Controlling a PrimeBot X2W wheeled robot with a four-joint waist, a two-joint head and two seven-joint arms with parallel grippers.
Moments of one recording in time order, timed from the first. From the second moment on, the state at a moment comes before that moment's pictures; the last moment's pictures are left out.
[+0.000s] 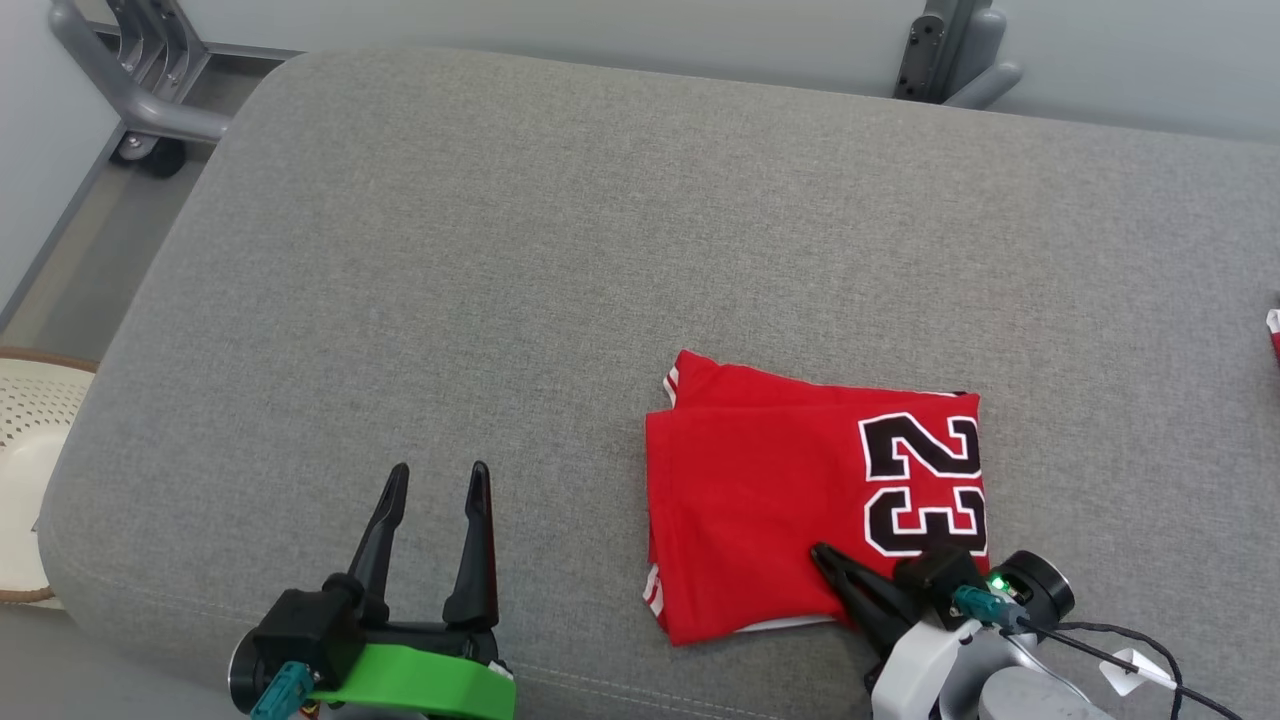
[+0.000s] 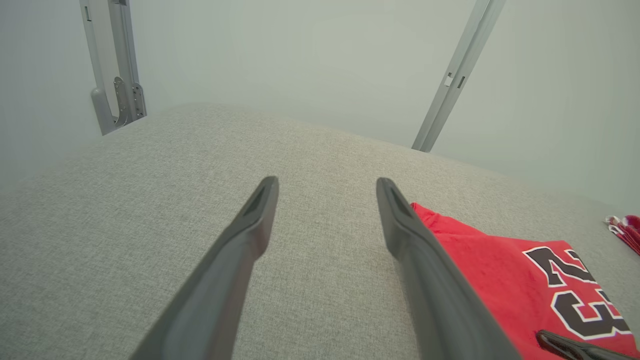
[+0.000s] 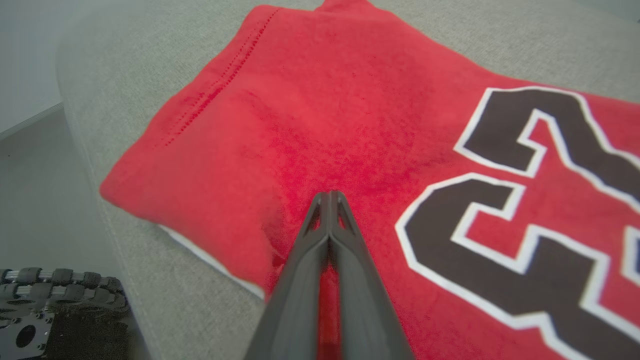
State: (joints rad) left arm 0.02 0.05 -0.25 0.06 -0.34 -0.02 -0.26; right arm -0.30 -0.31 0.72 0.54 0.37 0.13 -0.26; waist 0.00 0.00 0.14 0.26
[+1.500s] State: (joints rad) left arm 0.02 0.05 -0.19 0.11 -0.31 -0.03 -0.26; right arm -0.02 -0.09 0.09 0.06 0.19 0.13 -0.26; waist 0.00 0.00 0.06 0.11
